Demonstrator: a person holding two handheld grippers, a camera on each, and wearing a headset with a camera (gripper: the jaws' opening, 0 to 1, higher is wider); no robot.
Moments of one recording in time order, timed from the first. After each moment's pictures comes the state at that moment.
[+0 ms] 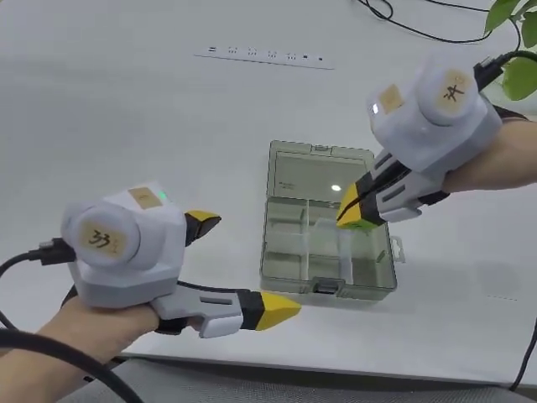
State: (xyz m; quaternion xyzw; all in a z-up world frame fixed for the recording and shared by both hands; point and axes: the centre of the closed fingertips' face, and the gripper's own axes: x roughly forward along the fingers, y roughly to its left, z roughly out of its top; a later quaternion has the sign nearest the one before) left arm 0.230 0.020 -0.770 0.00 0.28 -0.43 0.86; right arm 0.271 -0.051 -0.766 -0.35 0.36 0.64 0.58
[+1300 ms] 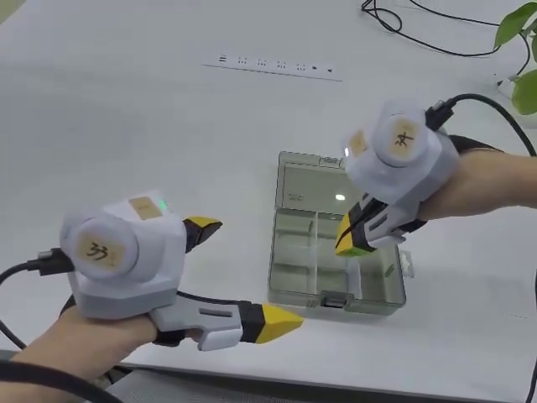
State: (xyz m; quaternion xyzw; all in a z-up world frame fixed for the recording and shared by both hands) left arm 0.232 0.027 -0.765 0.00 0.27 -0.43 0.86; right arm 0.264 -0.045 -0.798 -0.38 0.41 0.63 0.54
